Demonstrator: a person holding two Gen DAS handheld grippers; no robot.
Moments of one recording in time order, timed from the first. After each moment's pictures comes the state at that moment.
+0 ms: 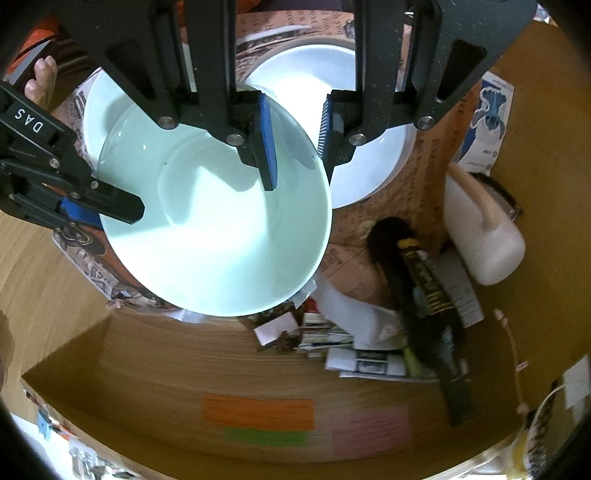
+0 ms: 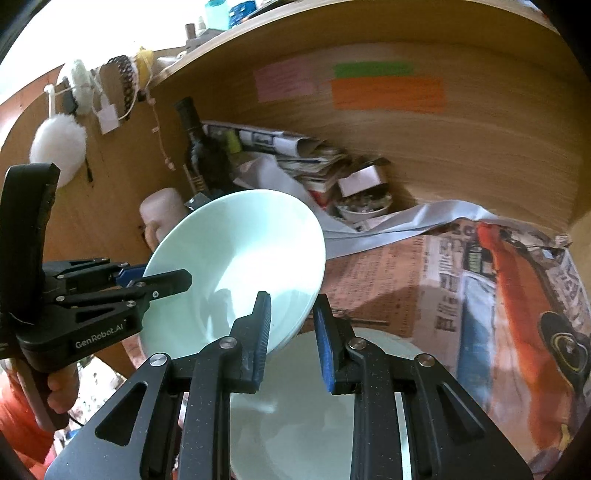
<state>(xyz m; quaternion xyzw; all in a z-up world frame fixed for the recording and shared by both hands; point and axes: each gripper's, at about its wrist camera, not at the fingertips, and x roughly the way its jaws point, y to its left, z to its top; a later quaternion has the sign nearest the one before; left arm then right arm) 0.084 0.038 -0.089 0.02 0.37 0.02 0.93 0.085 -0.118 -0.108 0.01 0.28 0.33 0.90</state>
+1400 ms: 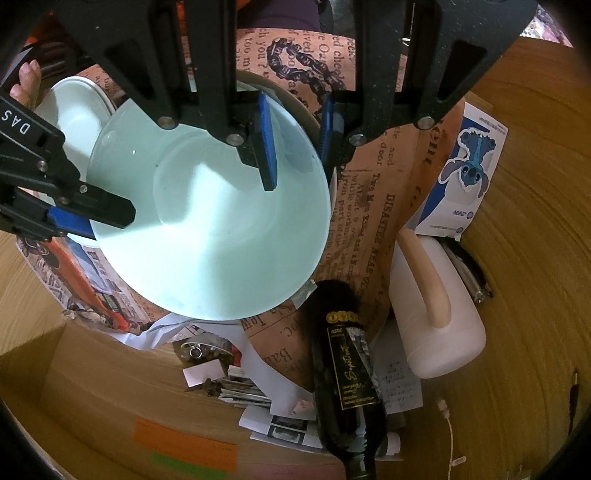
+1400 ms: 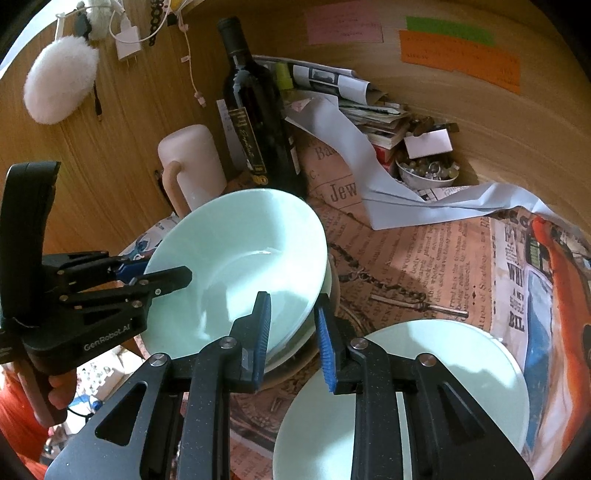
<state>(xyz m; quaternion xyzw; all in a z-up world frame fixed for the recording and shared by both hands) 0.069 0.105 -0.136 -0.01 0.41 0.08 0.91 0.091 -0.045 -0.138 -0.05 0.34 0.36 0.87</state>
